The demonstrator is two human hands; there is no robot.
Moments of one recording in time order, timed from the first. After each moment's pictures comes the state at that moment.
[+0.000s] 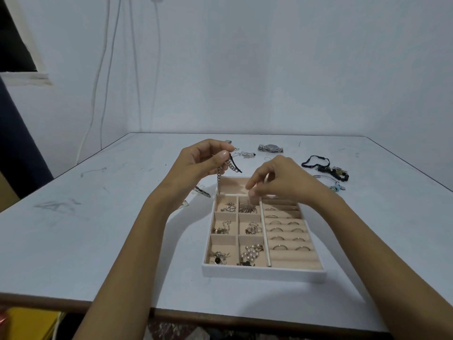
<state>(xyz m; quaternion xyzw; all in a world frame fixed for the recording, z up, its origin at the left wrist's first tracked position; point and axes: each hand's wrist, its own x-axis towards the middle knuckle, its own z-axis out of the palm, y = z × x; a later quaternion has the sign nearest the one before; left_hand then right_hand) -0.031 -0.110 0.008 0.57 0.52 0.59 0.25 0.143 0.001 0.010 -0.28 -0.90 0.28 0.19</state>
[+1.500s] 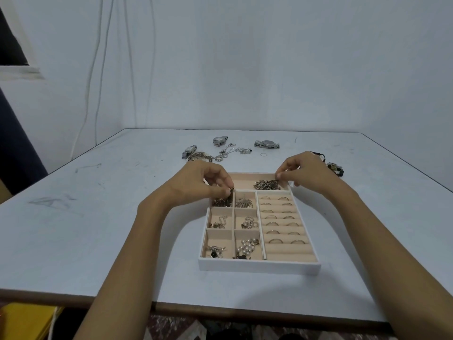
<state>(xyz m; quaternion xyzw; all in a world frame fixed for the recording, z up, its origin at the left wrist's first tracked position) -0.036 -0.107 -0.006 0.65 0.64 0.36 0.20 0.176 0.051 -0.010 -0.39 -0.84 0.28 0.25</state>
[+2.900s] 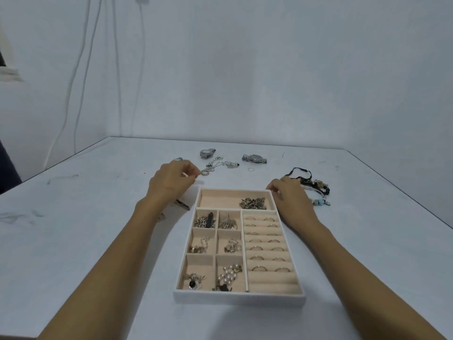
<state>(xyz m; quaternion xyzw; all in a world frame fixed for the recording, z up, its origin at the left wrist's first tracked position) -0.082 -0.043 -0.024 0.51 0.78 0.36 0.04 0.167 0.072 -0.058 -0.42 -0.86 0.06 0.28</state>
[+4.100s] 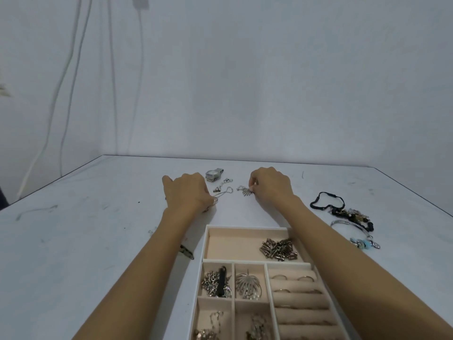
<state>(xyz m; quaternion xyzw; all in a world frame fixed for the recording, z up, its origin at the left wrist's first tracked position) -0.102 0.044 -0.027 0.46 0.87 0.16 -0.11 0.043 0.164 -0.027 -0.44 -0.88 0.04 0.20</state>
